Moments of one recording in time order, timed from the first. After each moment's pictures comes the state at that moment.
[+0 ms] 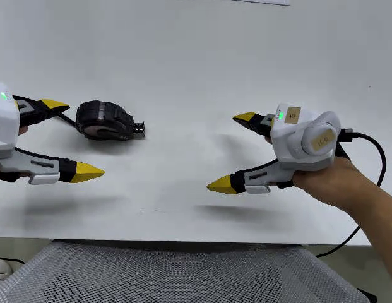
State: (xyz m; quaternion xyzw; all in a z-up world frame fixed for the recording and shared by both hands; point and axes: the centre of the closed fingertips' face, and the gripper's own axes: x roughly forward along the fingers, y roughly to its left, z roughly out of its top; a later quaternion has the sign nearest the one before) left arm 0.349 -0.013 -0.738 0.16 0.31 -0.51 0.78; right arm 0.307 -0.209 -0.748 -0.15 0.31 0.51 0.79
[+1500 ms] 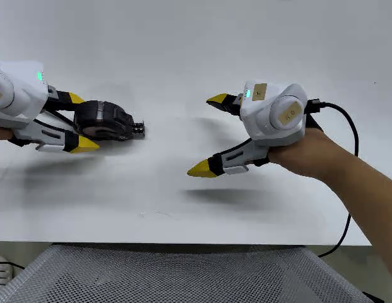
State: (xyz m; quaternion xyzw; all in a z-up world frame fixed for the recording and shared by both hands) left arm 0.377 -0.017 -0.769 0.27 0.32 -0.58 0.69; right arm 0.335 -0.172 -0.753 -0.17 0.30 0.55 0.76
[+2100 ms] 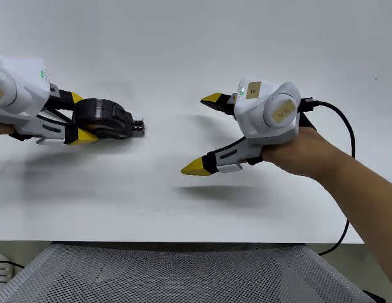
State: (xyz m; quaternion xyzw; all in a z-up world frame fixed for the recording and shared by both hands) left arm 0.379 -0.018 -0.773 0.30 0.32 -0.59 0.68; right arm 0.335 -0.163 -0.757 -0.16 0.30 0.56 0.76
